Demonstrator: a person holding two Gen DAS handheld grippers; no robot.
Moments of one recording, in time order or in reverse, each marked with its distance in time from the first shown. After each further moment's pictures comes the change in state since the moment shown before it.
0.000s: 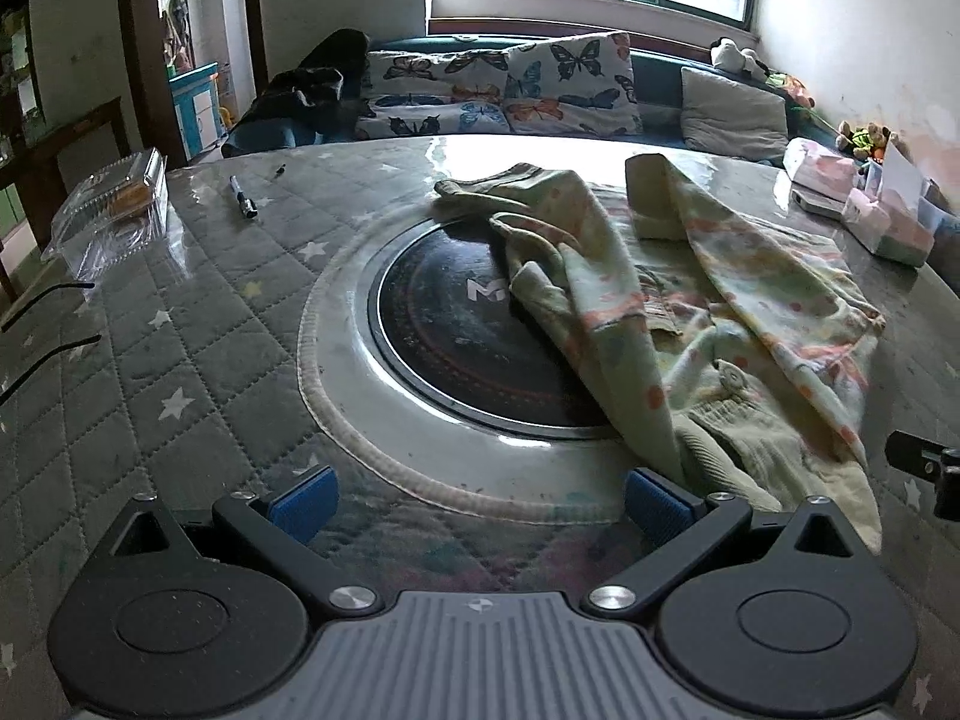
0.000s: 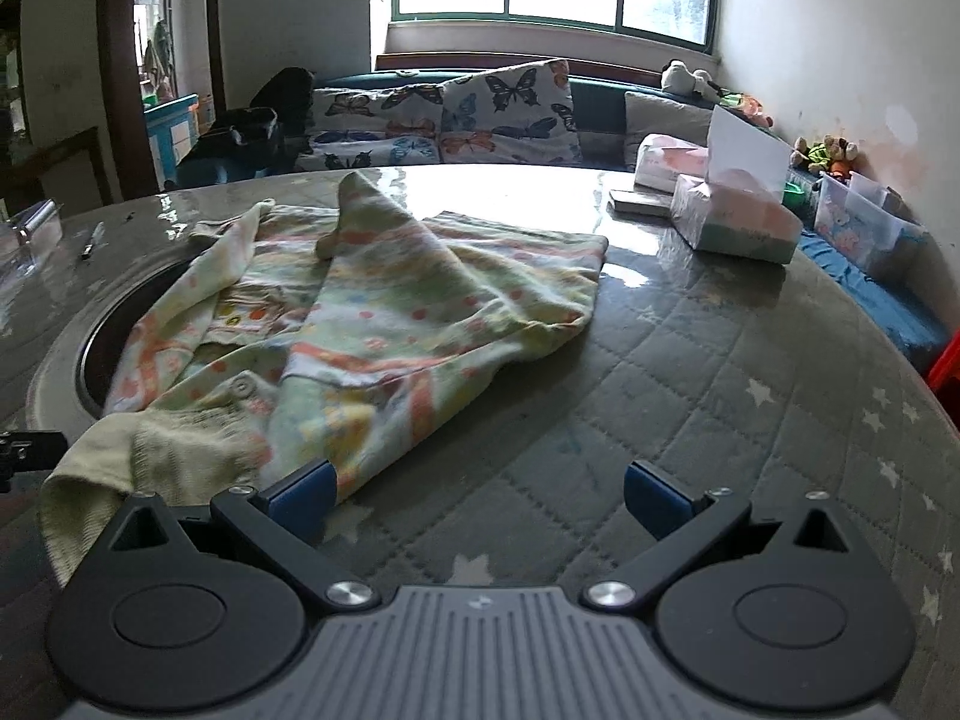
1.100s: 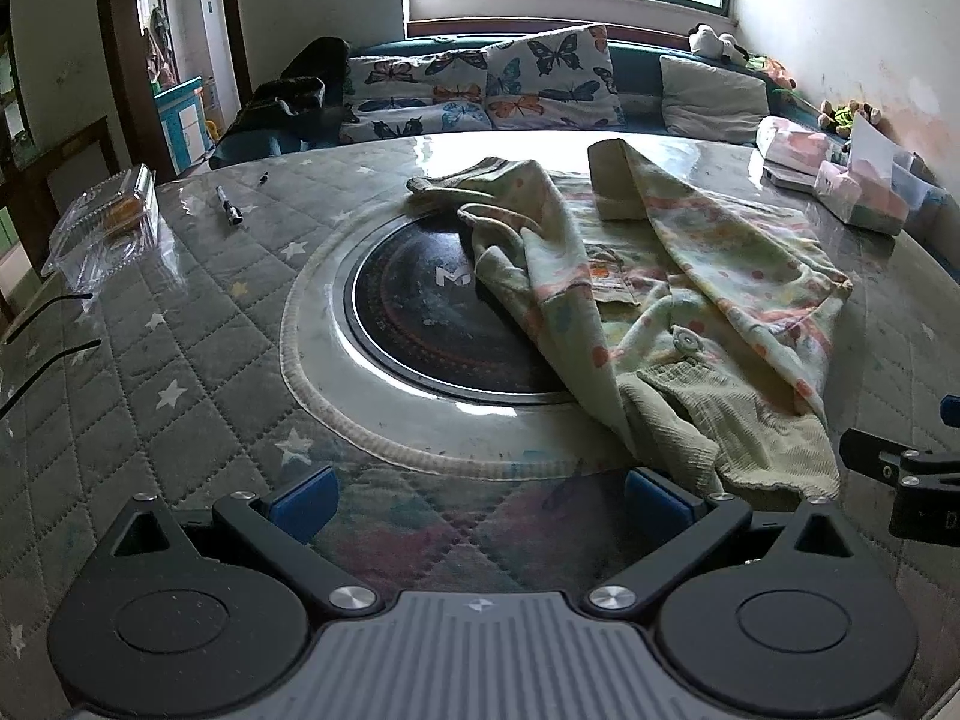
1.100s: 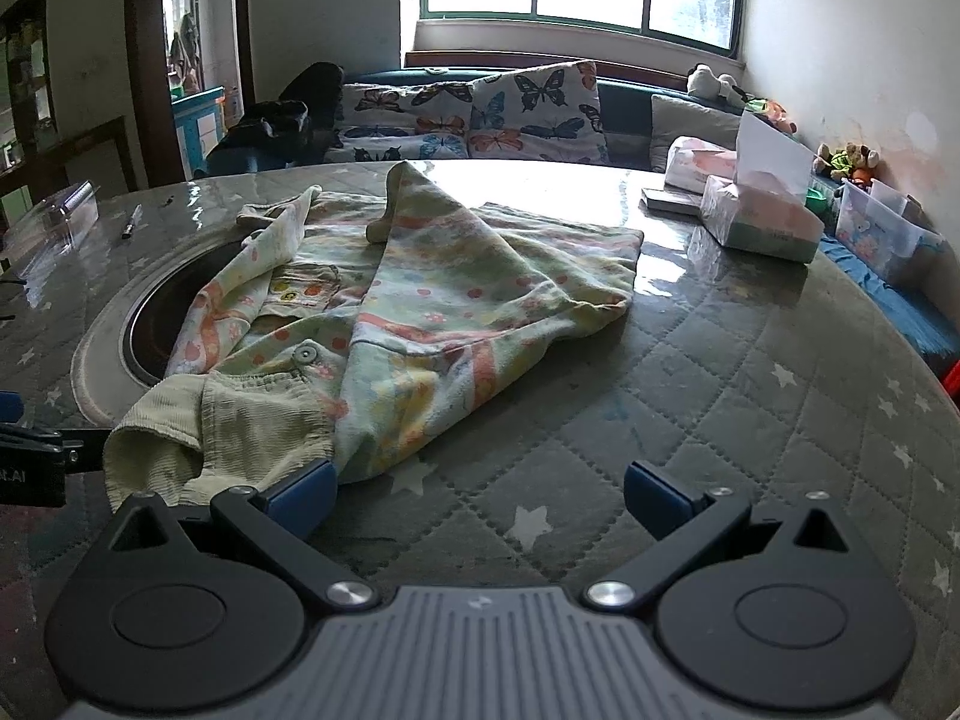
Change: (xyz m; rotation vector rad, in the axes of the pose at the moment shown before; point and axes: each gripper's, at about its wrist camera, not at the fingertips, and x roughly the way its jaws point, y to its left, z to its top) left arm -0.016 -0.019 -0.012 0.051 0.006 -0.003; right arm -0.017 0.018 -0.012 -0.030 0.004 0.035
